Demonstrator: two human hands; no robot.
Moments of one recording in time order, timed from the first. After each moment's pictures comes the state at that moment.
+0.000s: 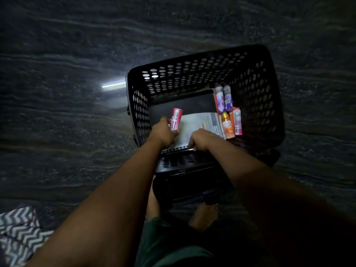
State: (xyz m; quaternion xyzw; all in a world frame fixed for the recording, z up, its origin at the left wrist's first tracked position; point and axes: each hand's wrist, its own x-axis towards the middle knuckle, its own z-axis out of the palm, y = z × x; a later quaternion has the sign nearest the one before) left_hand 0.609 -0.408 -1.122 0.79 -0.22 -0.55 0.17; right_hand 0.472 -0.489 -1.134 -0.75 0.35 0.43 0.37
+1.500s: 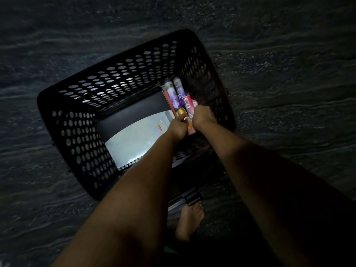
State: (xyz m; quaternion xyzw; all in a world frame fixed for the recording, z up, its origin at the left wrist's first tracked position) left_hand 0.457 -0.516 -1.125 0.66 -0.06 -0.69 0.27; right_hand 0.380 -0.576 -1.140 -0.62 0.69 0.20 0.33
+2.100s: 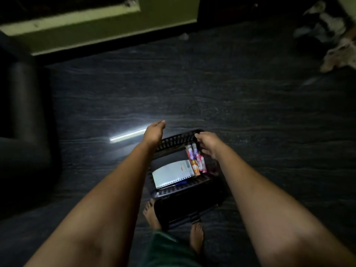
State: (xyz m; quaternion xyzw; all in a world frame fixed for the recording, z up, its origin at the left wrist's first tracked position) left_hand 0.630 -0.531 -0.704 0.74 -0.14 -0.54 0.37; right_hand 0.465 -0.592 -0.693 -0.41 0.66 0.00 0.63
